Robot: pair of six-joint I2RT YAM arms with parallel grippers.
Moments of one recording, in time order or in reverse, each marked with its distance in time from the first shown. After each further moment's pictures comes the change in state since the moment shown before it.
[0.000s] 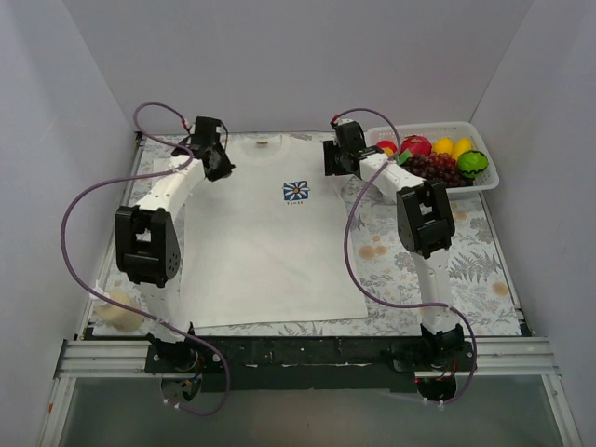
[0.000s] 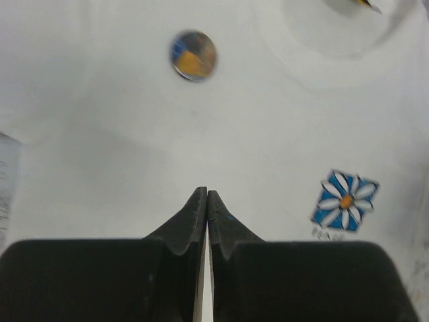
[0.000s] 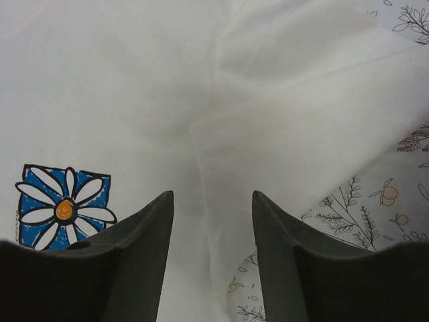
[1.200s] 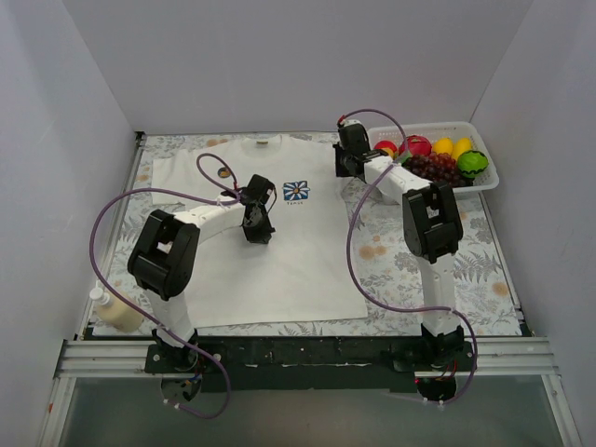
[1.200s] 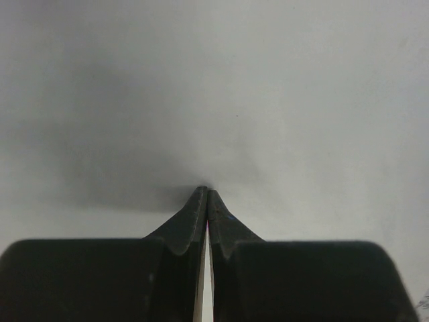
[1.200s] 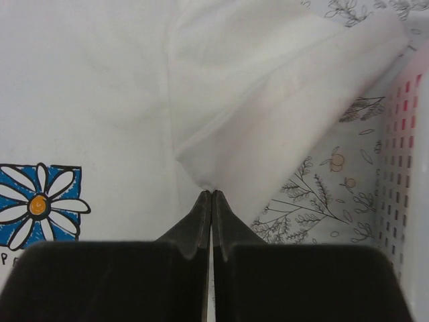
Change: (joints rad) left arm -0.392 -0.100 -0.476 0.043 0.077 -0.201; right arm -0.003 -0.048 -0.084 0.019 0.101 -0.004
